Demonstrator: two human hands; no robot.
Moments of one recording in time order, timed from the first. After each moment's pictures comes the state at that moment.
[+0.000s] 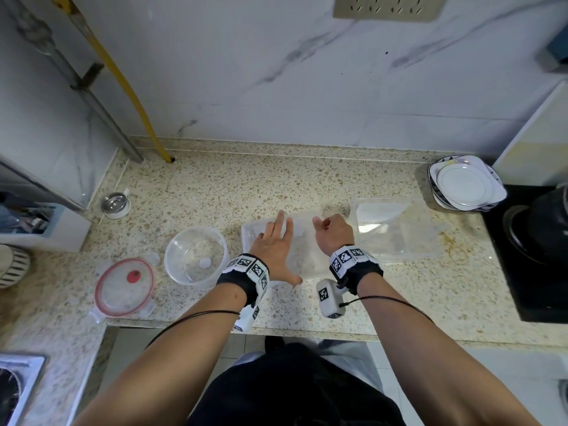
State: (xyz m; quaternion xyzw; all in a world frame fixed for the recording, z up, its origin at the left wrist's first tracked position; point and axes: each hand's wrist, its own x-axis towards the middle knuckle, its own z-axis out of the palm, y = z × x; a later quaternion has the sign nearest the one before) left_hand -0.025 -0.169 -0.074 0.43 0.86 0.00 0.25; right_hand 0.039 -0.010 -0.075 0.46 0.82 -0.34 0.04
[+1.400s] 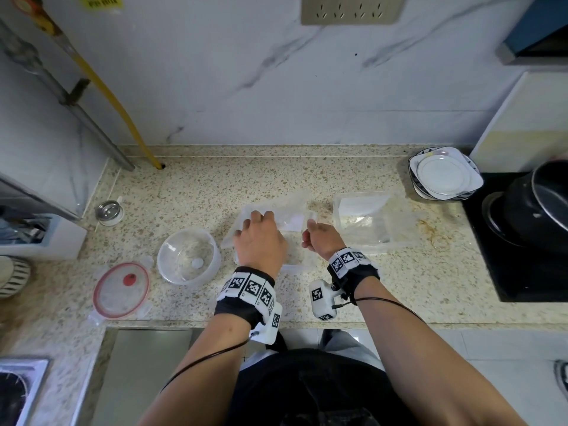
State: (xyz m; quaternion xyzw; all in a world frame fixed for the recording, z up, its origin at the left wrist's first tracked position) left_hand 0.032 -0.148 0.017 0.21 0.97 0.09 0.06; right_hand 0.078 -0.009 -0.051 0.44 0.68 -0.58 0.06
